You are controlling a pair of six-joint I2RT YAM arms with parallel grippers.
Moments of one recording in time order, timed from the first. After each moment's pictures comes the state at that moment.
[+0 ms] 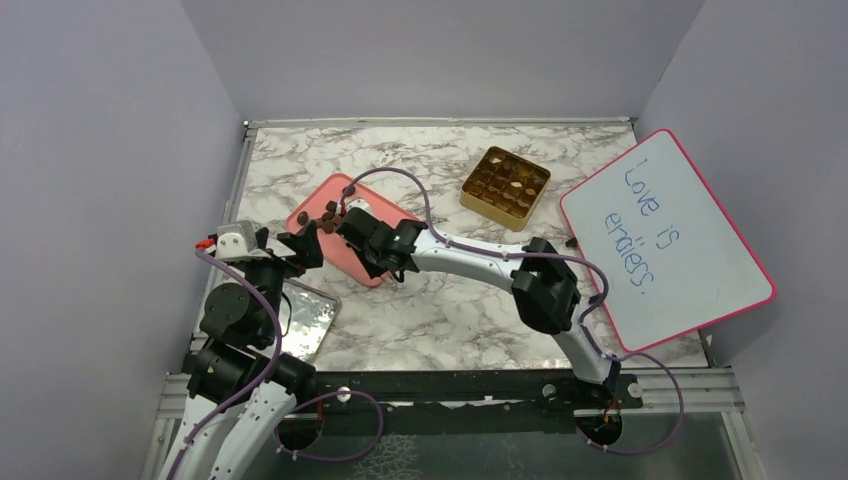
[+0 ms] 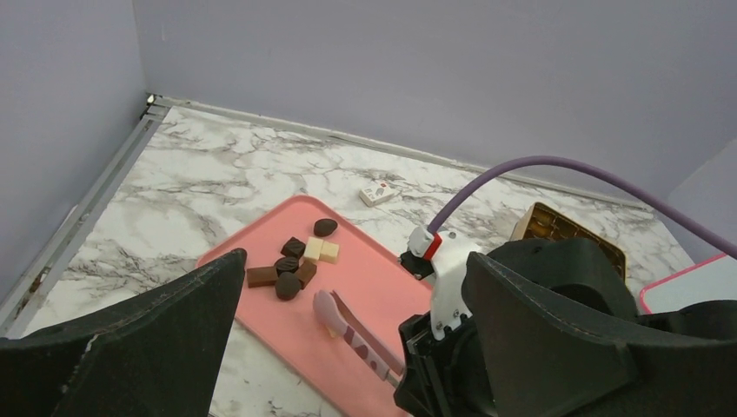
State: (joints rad) left arm -0.42 0.29 0.68 -0.29 -0.41 -0.24; right arm 1.11 2.21 1.89 -0.63 0.28 0.35
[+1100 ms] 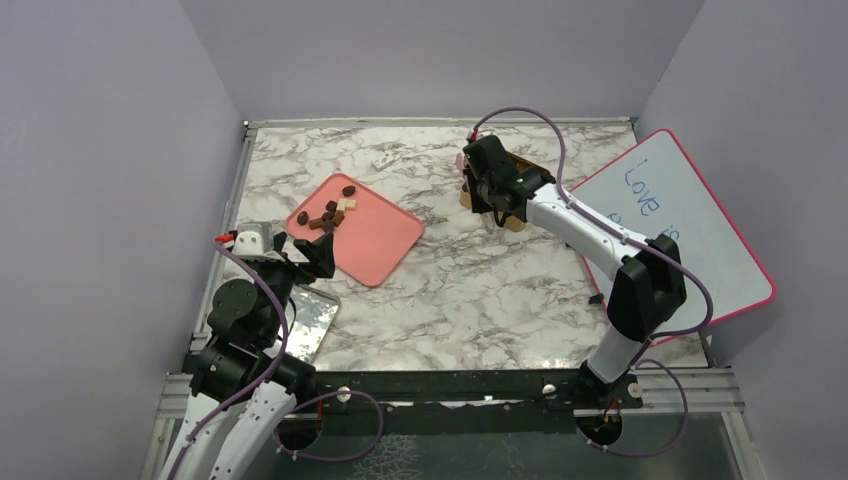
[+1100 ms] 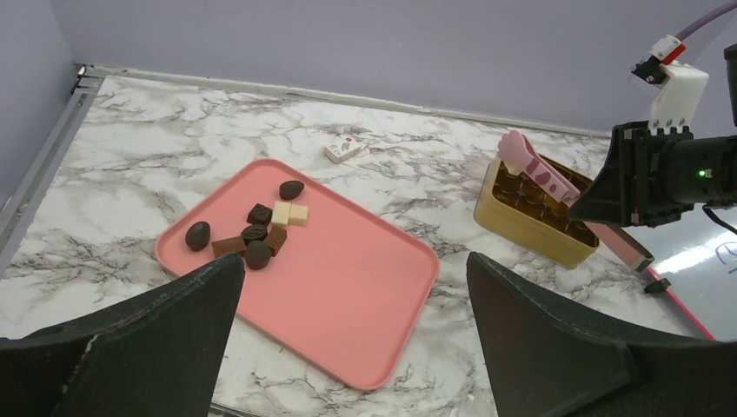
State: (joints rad) left arm -0.42 0.29 0.66 -0.35 -0.26 -0.25; right arm 0.65 1.71 1.48 -0.60 0.32 0.27
